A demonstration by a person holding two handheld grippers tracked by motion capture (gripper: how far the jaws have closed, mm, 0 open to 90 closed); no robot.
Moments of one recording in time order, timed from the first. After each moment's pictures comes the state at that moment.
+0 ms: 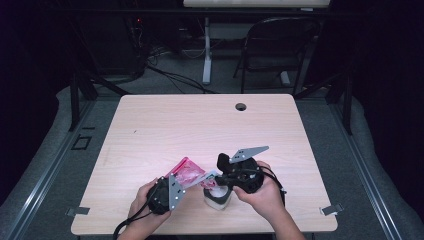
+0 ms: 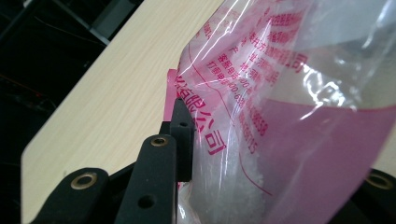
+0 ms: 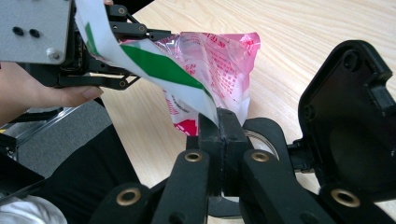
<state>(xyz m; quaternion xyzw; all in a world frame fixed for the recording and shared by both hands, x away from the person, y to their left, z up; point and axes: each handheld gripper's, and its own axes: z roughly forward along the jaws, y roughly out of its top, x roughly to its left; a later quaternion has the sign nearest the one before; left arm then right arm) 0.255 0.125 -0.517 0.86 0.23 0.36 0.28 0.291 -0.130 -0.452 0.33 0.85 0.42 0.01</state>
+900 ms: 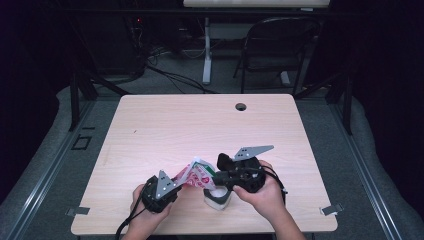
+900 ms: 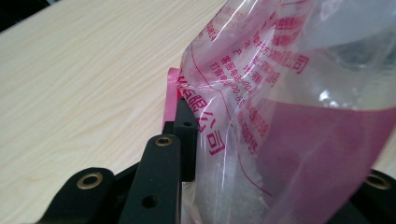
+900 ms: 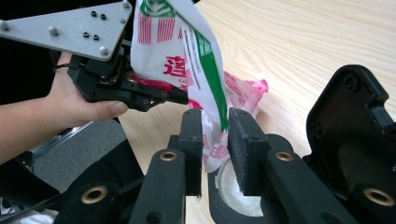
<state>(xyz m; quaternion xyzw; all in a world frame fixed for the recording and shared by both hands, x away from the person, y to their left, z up) 0.269 0.145 -0.533 0.84 0.32 0.24 0.37 0.288 -0.133 -0.446 0.33 0.83 0.46 0.00</state>
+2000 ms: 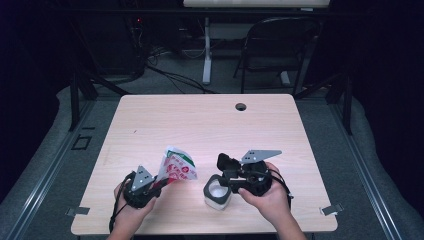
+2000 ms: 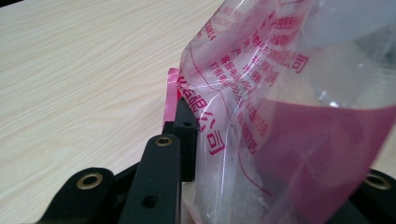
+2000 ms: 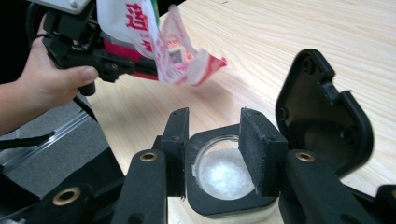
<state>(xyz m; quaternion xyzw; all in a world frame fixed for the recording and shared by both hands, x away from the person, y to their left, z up) 0.279 0.195 -0.534 0.80 0.38 0.21 0.41 0.282 -0.146 -0.451 0.35 0.82 0.46 0.04</state>
